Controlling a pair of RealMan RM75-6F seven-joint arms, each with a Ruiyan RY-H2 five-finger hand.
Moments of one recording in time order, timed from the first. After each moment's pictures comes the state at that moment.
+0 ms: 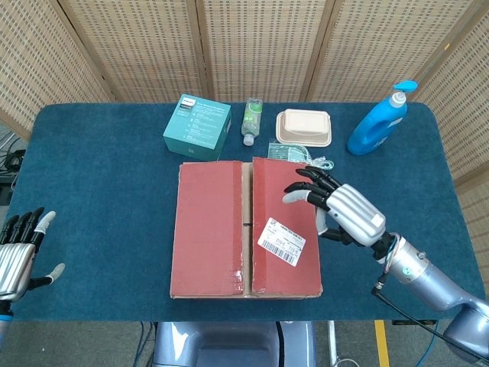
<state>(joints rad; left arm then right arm) -0.12 -0.98 -0.03 -1.94 1.37 1.40 0.35 0.64 -0.90 0.23 -1.84 -1.74 1.10 0.60</state>
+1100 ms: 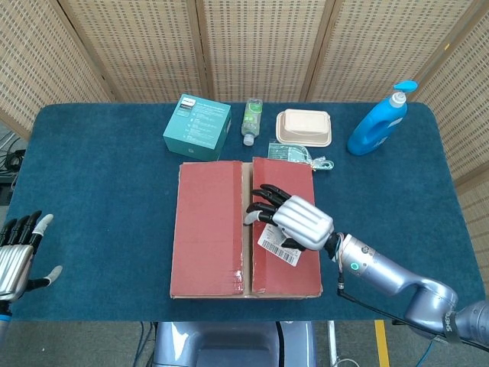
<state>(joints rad) -0.12 -0.97 -0.02 -1.94 1.33 1.38 0.34 0.84 -1.05 0.18 -1.78 -1.71 0.91 0.36</state>
